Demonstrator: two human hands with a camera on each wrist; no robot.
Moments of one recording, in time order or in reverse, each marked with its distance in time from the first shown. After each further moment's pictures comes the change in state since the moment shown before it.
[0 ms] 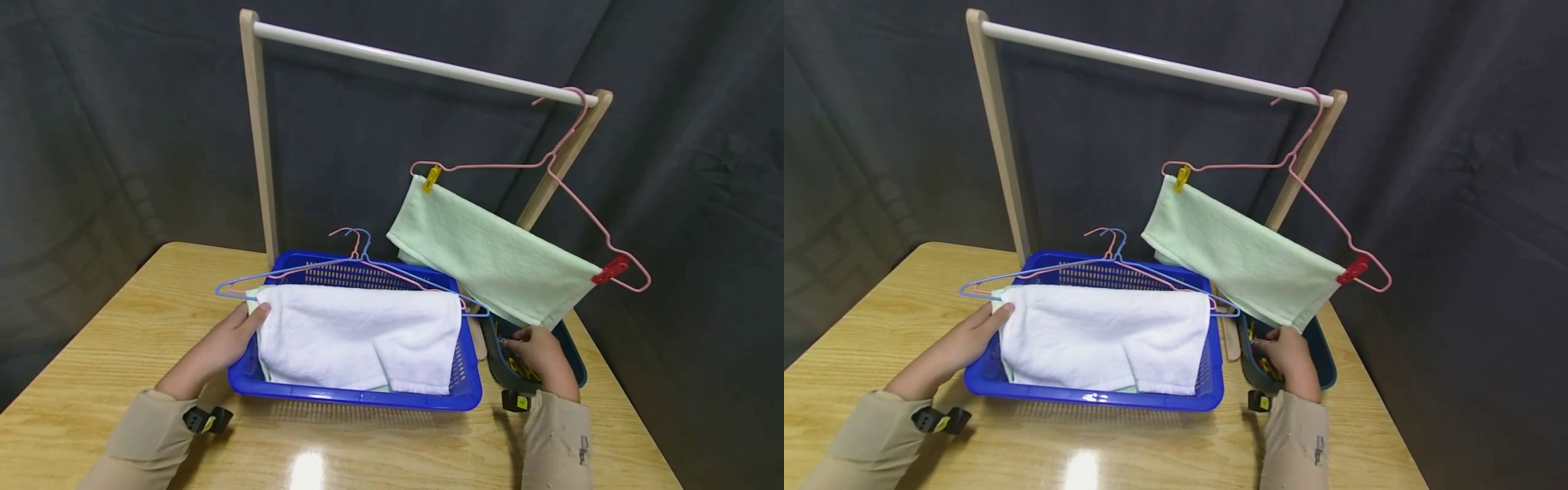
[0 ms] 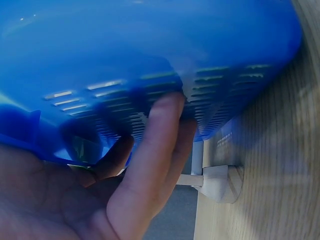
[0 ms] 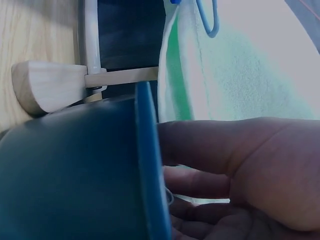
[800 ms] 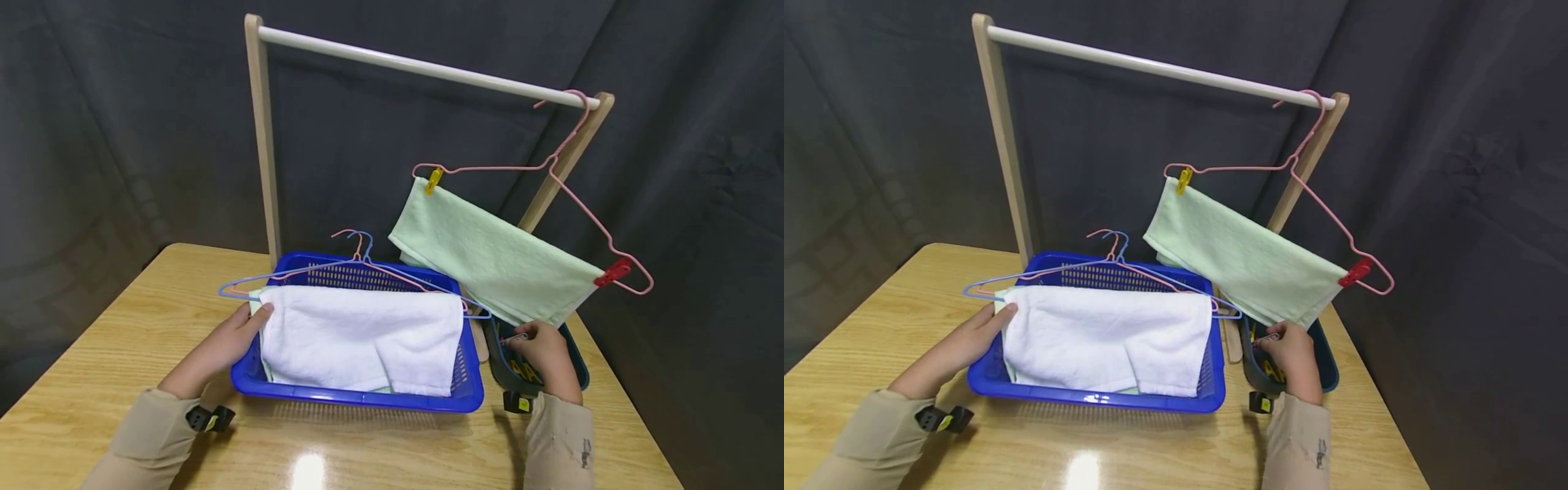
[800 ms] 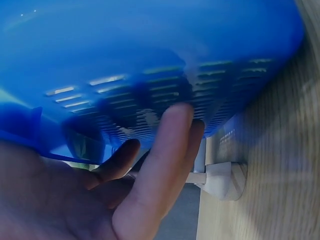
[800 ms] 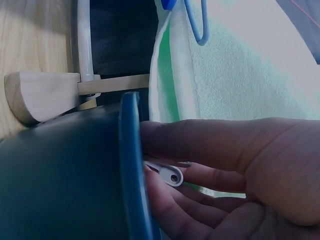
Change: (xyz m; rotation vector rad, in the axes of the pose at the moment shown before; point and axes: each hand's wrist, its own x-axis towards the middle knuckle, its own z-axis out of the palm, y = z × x) left_hand -0.002 0.003 -0.002 0.016 -0.026 -0.065; right_hand -0.004 -0.004 -0.002 0.053 0.142 -0.011
